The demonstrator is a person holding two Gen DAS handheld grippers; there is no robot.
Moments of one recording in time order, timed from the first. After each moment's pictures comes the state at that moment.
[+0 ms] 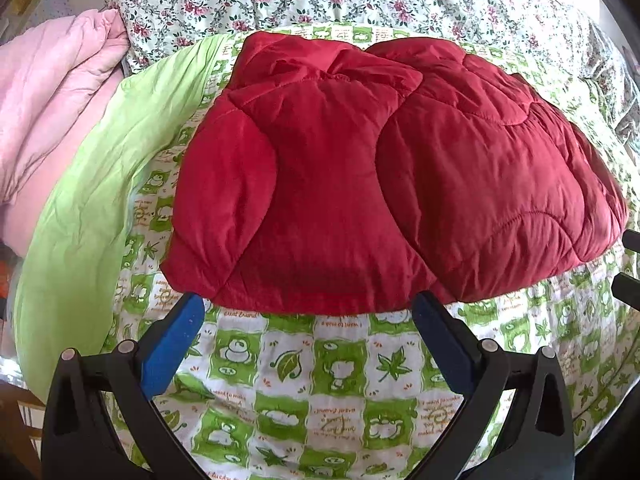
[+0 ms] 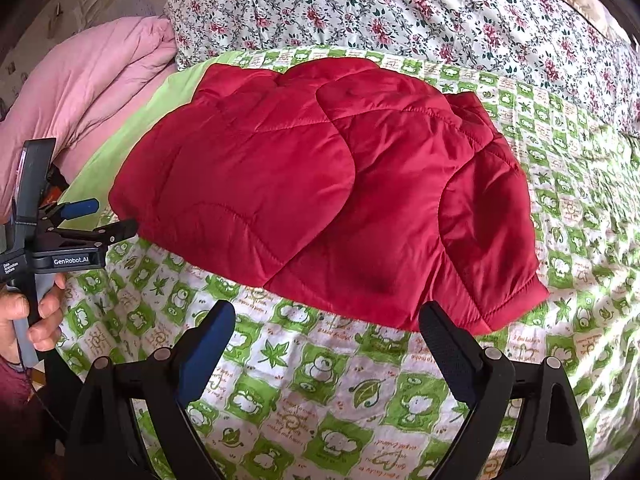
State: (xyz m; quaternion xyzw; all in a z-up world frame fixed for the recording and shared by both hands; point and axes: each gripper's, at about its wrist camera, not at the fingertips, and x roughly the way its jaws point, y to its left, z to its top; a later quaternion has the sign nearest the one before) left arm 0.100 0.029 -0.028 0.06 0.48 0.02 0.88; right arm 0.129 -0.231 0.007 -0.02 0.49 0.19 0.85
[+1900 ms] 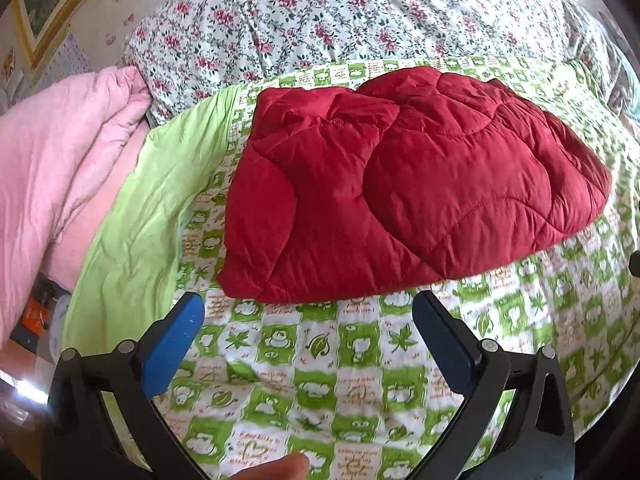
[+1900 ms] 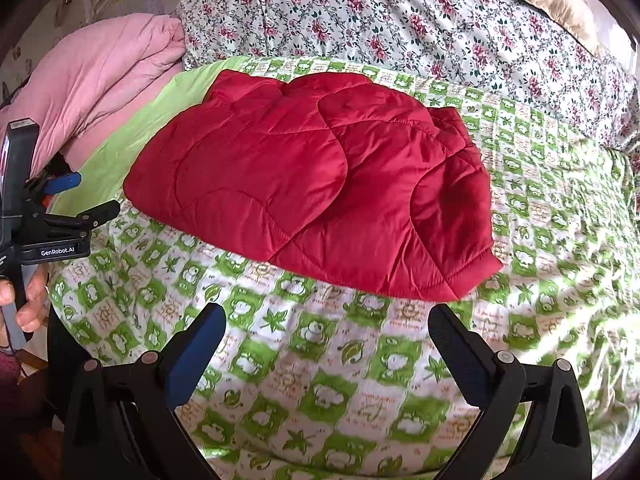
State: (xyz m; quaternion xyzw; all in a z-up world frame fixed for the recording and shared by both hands) left arm 0.058 0.013 0.018 0.14 0.42 0.04 0.90; right arm 0.088 -0.240 0.041 -0.04 0.48 0.18 0.86
